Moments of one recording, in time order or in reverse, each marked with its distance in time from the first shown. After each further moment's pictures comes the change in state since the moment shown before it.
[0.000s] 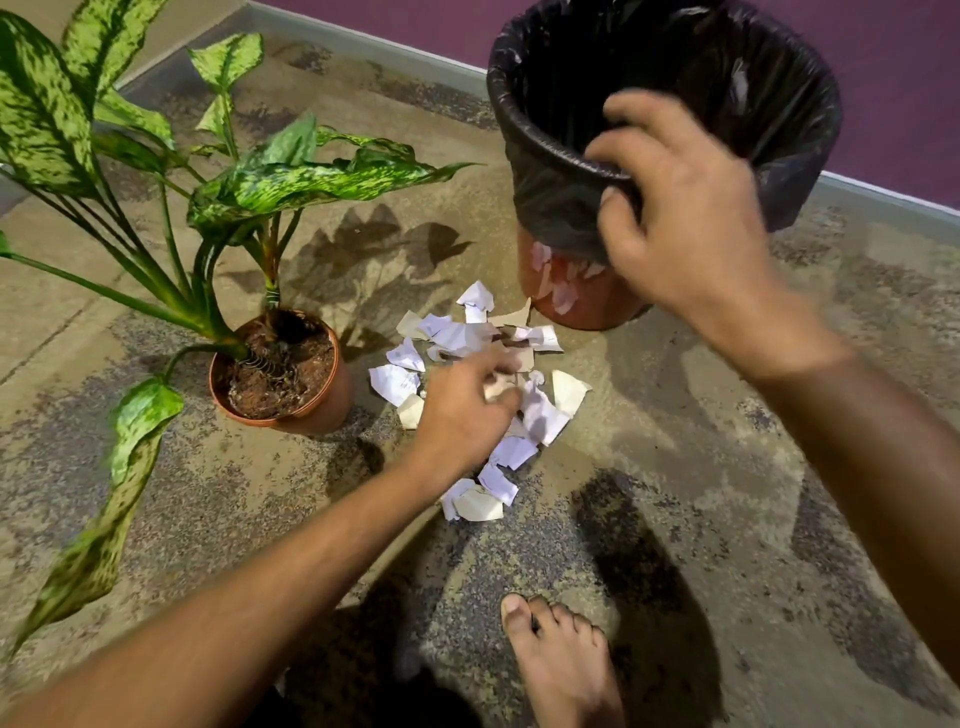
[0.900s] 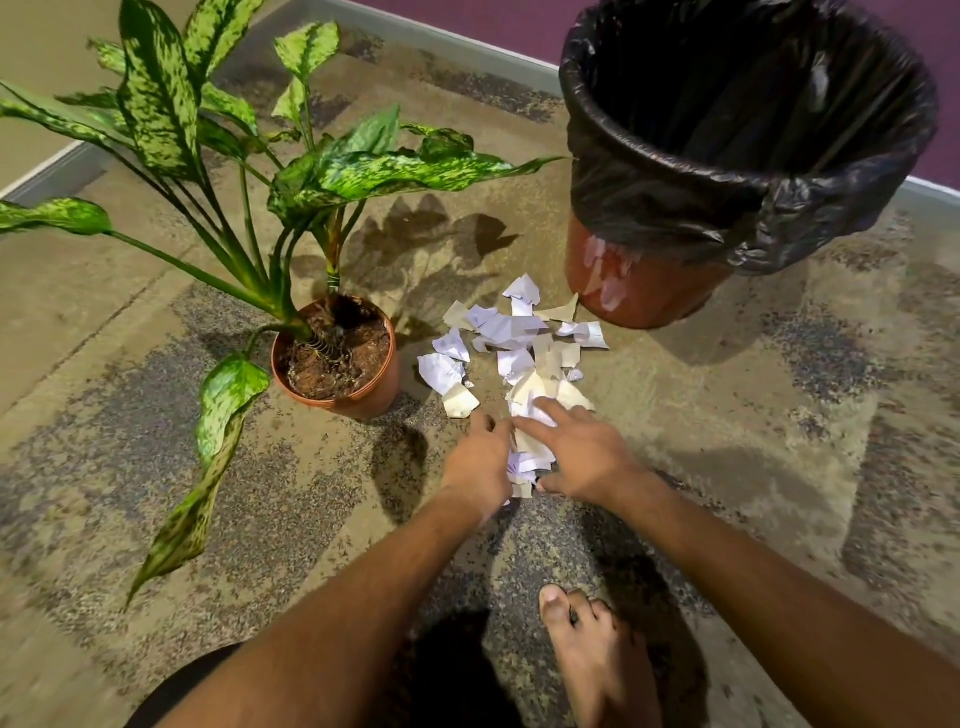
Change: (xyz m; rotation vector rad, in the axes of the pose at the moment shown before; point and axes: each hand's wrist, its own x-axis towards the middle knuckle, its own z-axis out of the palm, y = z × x) left_hand -0.028 -0.076 0.019 0.583 -0.356 -0.209; right_hand -0.153 -0.030 0.169 -0.048 -0.978 -0.036
